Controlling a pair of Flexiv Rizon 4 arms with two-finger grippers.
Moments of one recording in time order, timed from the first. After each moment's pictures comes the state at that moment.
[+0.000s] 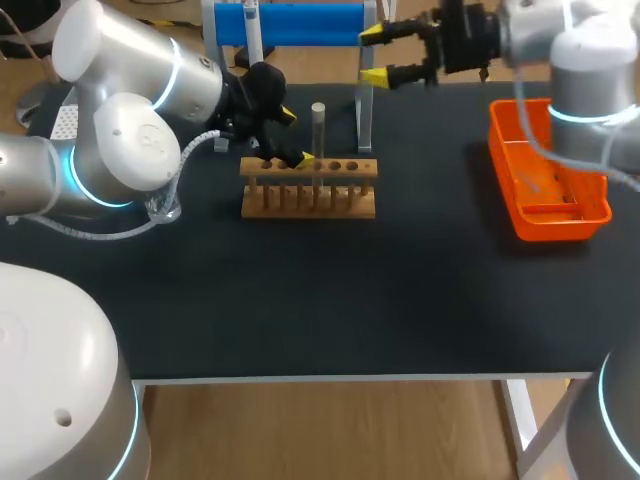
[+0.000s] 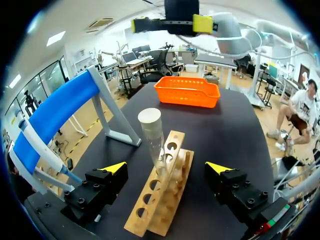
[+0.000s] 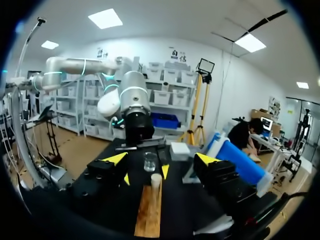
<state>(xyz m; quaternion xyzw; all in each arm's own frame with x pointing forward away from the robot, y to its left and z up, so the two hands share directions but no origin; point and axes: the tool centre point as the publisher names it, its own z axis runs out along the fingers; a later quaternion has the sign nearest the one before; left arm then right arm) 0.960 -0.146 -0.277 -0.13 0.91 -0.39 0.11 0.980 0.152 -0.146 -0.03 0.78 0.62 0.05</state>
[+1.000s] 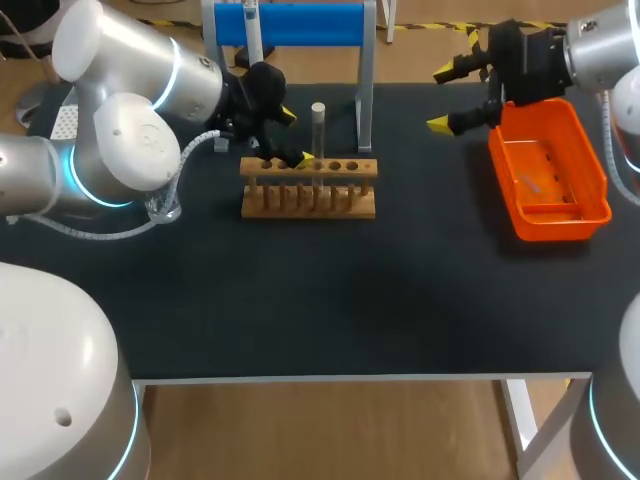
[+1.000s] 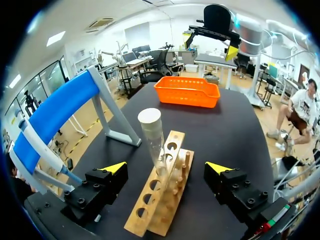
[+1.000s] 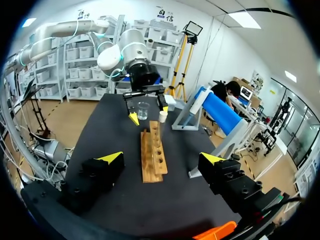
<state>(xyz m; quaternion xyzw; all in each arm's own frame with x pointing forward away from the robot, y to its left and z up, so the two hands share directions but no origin) 0.960 -0.146 -0.277 -0.13 0.91 -0.39 0.11 0.935 0.054 -0.190 0.03 0.88 0.46 0.13</state>
